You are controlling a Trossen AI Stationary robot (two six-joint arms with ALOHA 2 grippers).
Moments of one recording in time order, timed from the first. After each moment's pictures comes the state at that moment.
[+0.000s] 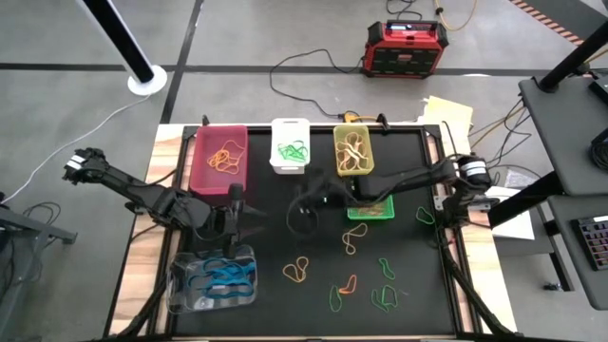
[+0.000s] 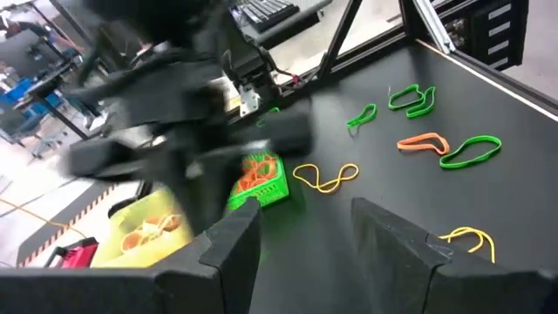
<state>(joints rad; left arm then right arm) -0.42 0.94 0.69 -0.09 -0.43 0.30 0.04 1.81 1.36 -0.16 0.24 -0.20</state>
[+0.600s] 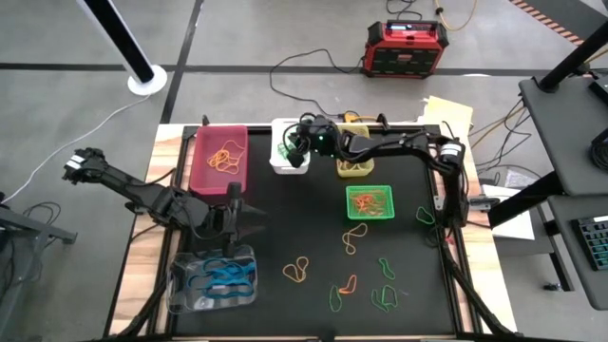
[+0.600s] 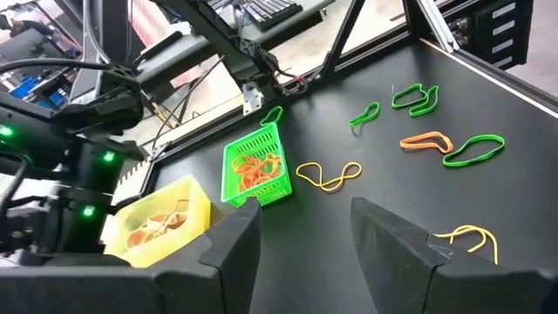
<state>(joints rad) -0.42 0.92 0.69 -0.11 -0.44 0.30 -0.38 2.00 1.37 0.25 0.15 0.08</state>
